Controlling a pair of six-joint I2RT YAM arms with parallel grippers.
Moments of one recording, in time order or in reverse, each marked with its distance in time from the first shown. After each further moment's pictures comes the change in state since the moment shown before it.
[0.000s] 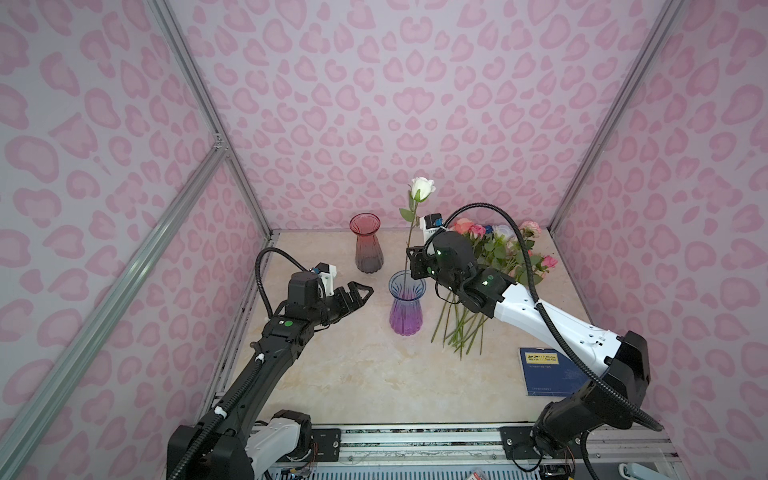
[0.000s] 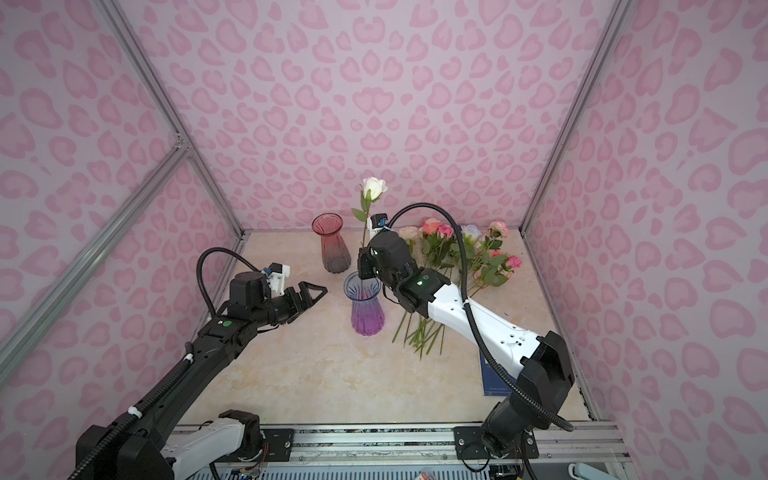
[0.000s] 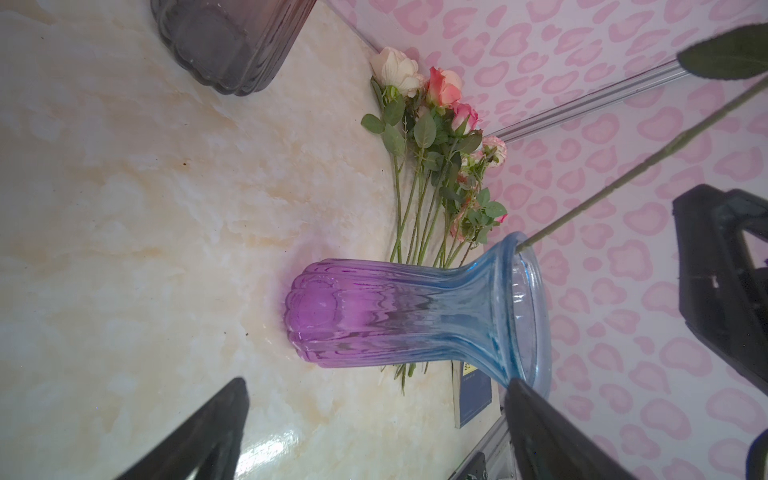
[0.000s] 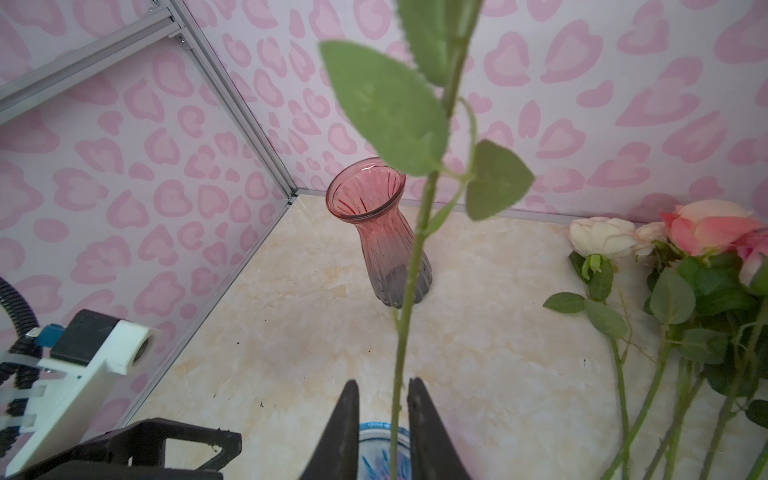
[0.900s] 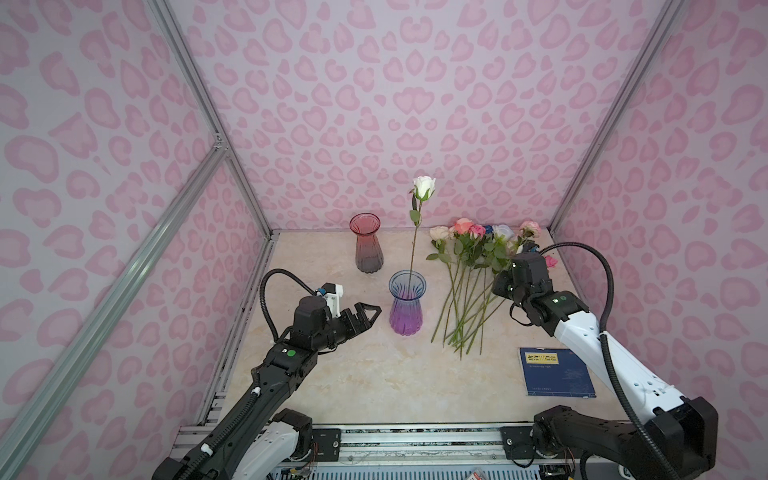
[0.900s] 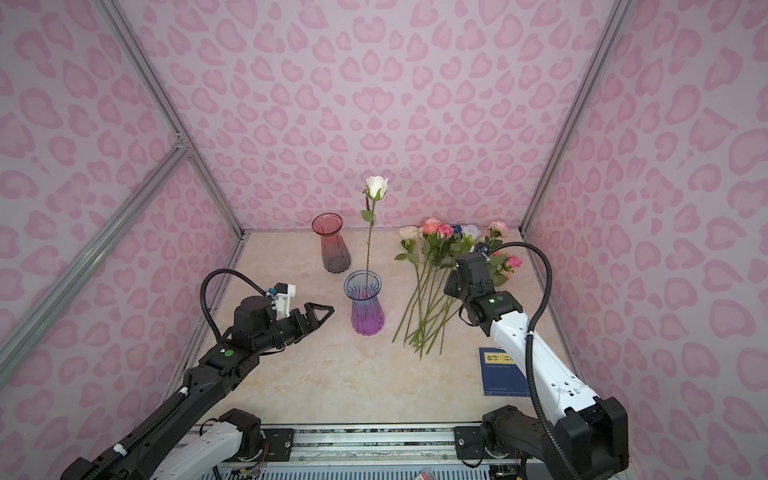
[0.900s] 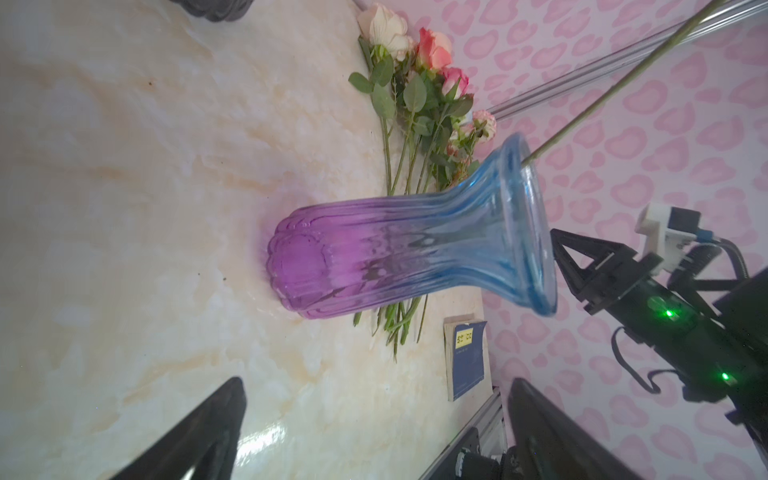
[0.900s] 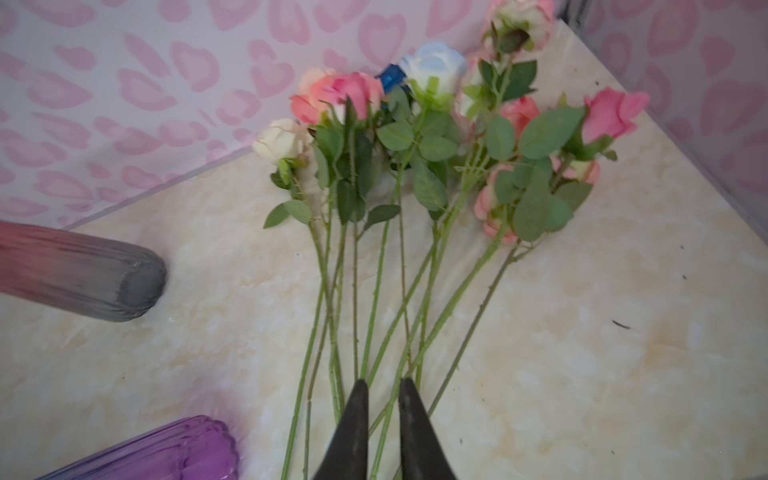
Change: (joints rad) left arm -0.159 -0.214 -0.225 0.064 -0.099 -0.116; right arm -0.557 -0.320 -0.455 -0.236 0.003 0.176
